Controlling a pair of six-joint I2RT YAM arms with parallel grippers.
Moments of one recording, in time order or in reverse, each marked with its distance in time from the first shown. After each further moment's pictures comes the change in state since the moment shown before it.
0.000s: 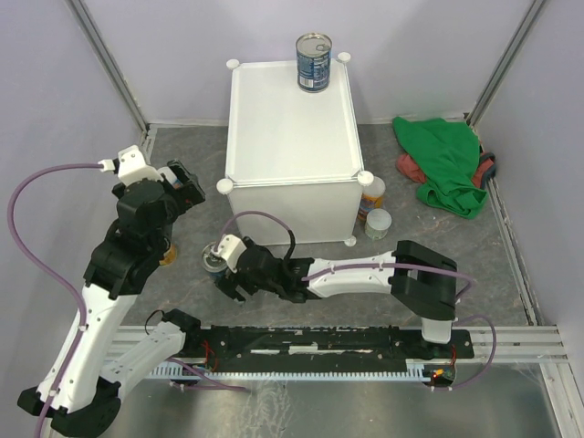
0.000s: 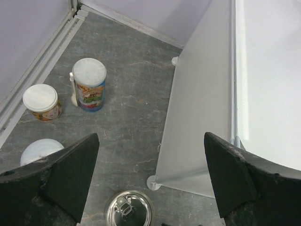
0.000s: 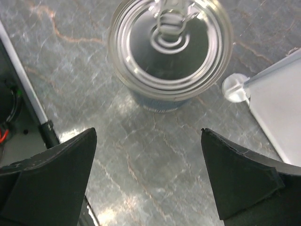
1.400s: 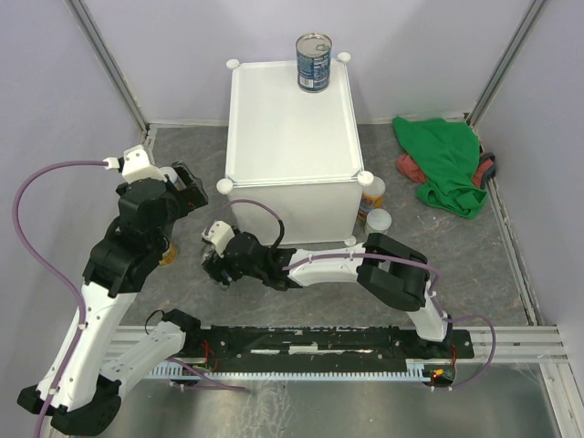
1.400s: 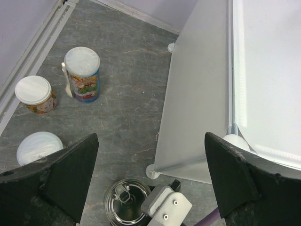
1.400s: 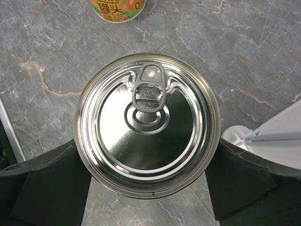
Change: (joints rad) left arm 0.000 0.014 0.029 -0.066 0.057 -0.002; right arm -0.076 0.210 0.166 0.149 -0.065 0.029
